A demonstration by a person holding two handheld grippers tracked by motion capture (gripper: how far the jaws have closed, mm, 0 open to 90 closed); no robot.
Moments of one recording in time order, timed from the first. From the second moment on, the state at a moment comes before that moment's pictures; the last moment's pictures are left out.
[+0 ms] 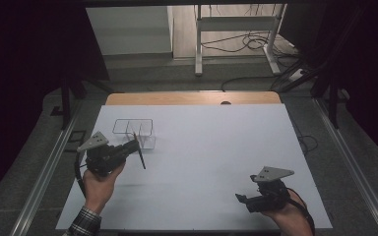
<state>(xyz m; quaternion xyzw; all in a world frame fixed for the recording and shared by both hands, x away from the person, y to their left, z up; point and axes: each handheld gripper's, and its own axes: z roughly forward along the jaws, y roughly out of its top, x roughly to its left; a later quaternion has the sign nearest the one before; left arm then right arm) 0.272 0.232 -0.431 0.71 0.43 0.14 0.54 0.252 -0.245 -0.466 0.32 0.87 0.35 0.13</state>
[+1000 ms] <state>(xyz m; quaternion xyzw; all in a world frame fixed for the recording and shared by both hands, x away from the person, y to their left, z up) 0.292 0.265 -0.415 0.70 0.46 0.19 0.51 0.247 -0.254 -0.474 0.33 0.88 0.33 0.12</state>
